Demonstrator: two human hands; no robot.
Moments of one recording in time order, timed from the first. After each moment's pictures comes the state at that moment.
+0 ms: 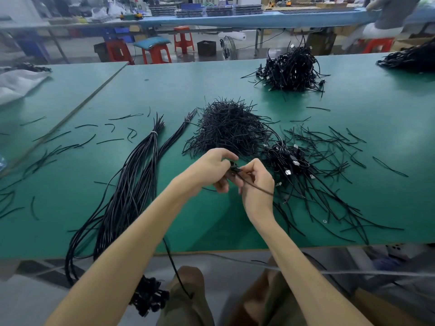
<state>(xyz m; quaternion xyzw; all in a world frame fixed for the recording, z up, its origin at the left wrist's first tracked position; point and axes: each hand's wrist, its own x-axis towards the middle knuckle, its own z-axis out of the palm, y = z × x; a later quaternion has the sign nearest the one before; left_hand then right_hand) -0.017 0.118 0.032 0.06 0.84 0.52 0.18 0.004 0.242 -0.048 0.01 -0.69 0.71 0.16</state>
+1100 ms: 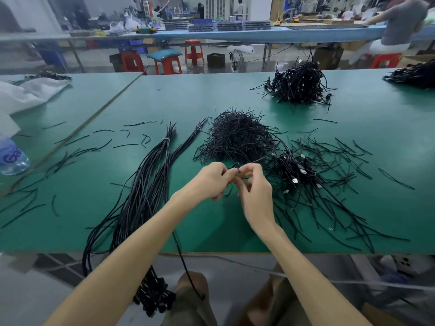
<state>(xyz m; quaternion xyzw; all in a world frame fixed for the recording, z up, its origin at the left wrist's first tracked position) -0.017 0.100 0.008 0.04 0.92 0.38 0.09 0.012 0.237 -0.048 0.08 -0.81 0.55 0.19</state>
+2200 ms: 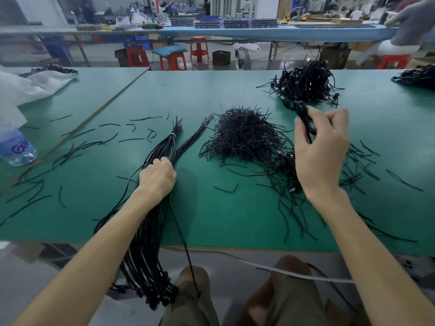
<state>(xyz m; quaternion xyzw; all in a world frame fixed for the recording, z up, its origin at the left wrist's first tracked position) -0.028 -0.017 -0.025 -0.11 0.99 0.04 -0.04 0.004 0.298 0.059 0.05 -0.82 0.34 0.47</state>
